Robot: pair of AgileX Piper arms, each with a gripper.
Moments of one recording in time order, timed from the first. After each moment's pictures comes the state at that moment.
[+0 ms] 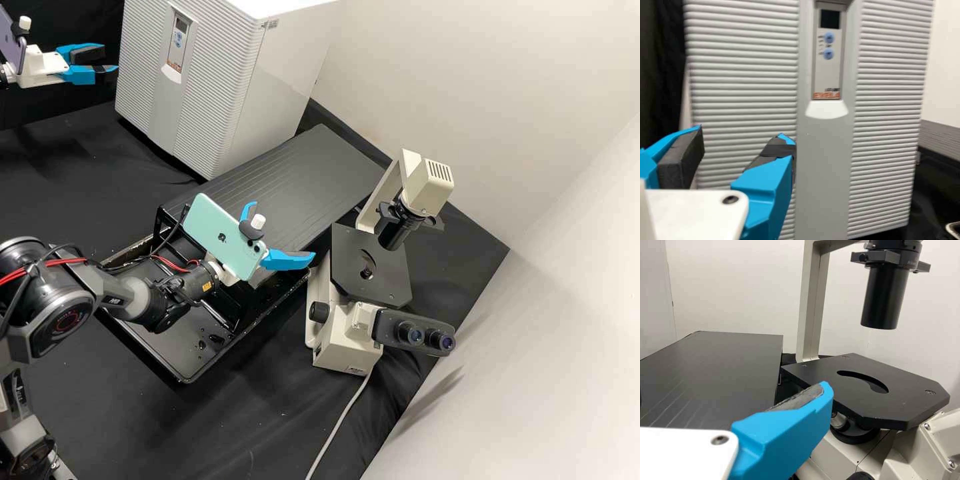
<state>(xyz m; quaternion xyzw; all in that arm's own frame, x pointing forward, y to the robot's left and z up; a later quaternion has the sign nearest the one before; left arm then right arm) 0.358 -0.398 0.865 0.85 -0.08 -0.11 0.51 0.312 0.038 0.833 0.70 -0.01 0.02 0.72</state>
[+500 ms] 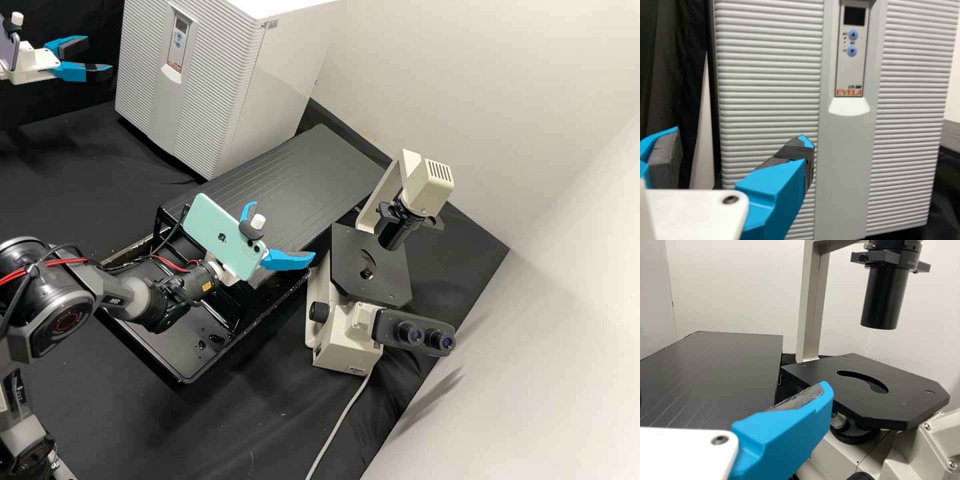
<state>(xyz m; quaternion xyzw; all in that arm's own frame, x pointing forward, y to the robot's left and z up) 0.352 -0.389 0.875 0.85 -0.07 -0.08 0.51 0.312 0.038 0.833 0.70 -0.01 0.02 0.72</state>
